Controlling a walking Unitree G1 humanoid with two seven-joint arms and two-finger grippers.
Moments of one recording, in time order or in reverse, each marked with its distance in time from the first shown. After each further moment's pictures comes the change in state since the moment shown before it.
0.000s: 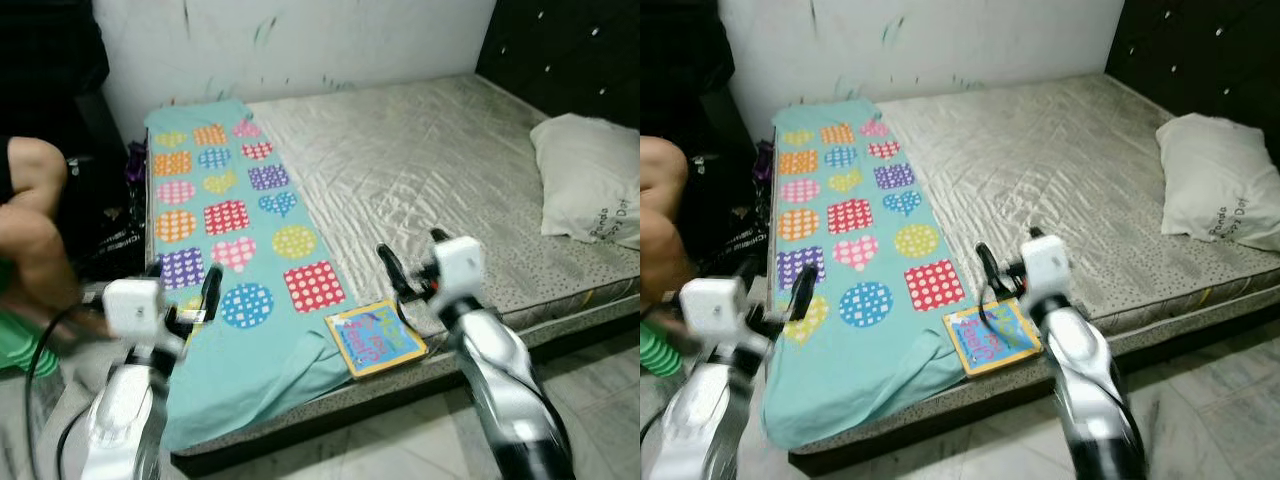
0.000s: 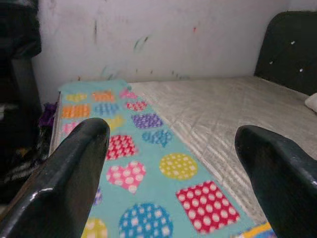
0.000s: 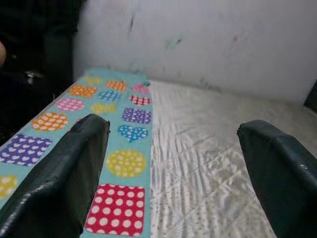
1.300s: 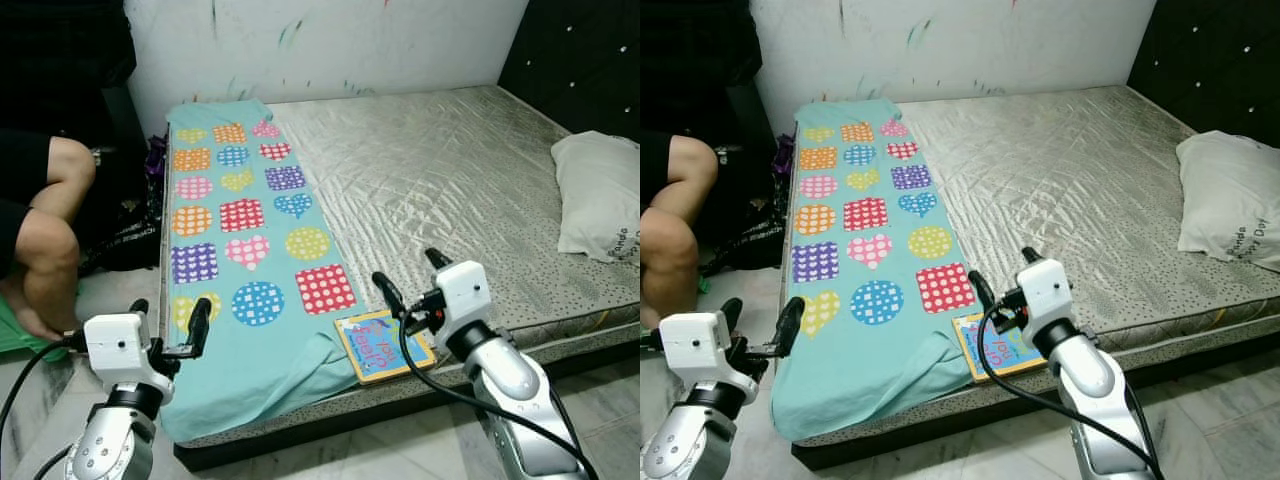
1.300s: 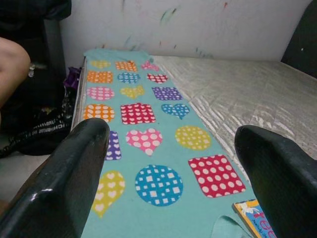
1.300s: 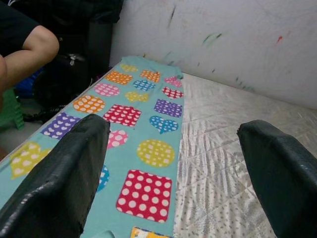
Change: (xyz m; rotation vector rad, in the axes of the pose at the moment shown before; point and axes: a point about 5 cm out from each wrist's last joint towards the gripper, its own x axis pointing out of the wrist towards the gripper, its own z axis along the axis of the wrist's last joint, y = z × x) left arm -0.028 0.000 0.002 -0.043 0.110 0.030; right arm -0.022 0.015 0.008 -0.017 0.067 0.102
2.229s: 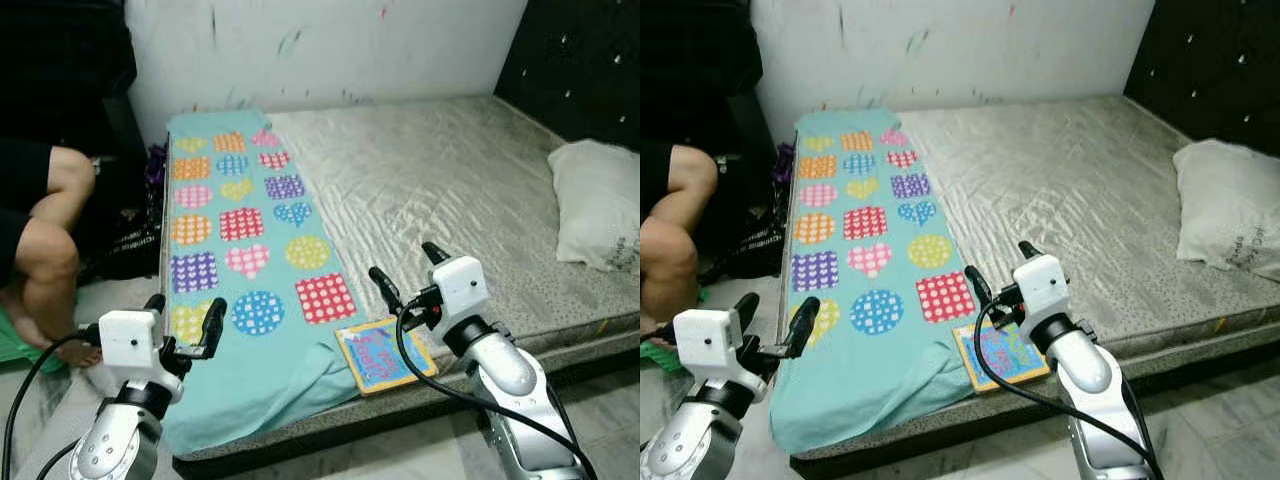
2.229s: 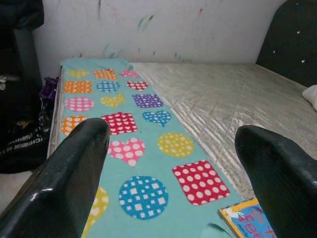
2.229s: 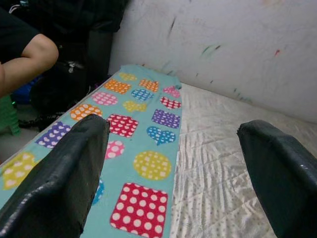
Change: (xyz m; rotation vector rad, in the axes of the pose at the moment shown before) left arm 0.002 -0.010 0.002 0.011 -0.008 -0.095; right arm 0.004 0.001 0.004 -0.018 -0.024 0.010
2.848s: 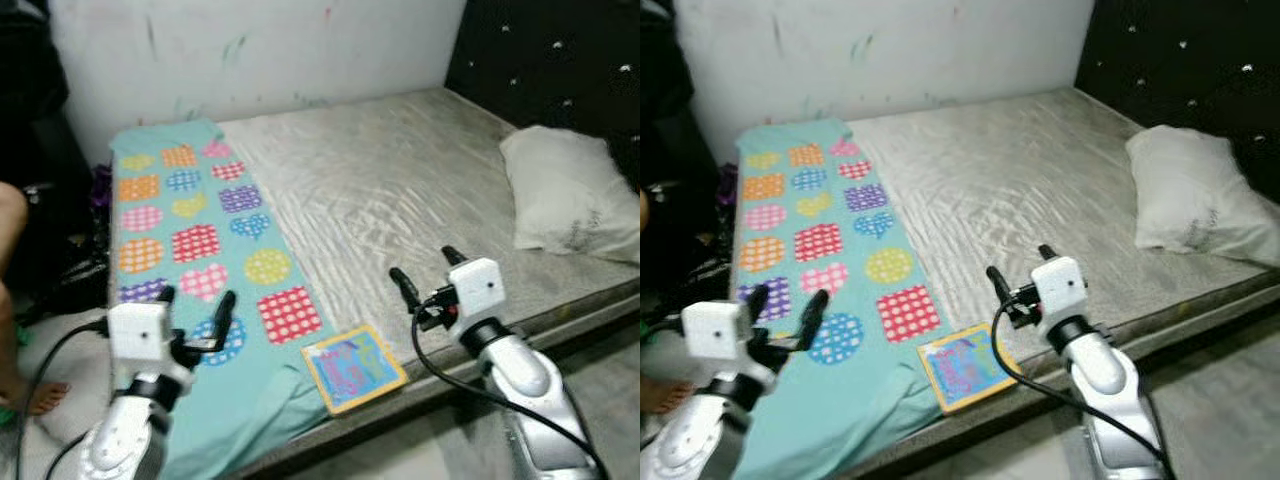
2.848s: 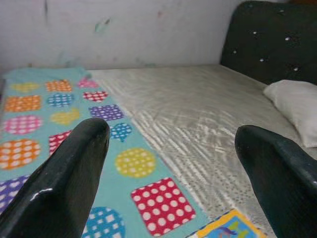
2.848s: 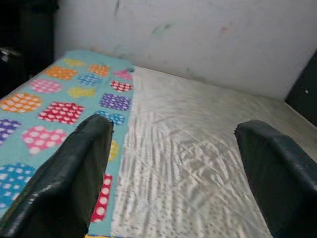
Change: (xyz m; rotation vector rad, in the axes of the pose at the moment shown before) left arm 0.004 -0.005 0.004 -0.004 -0.015 -0.011; right arm -0.006 -0.009 -0.010 0.007 0.042 -0.055
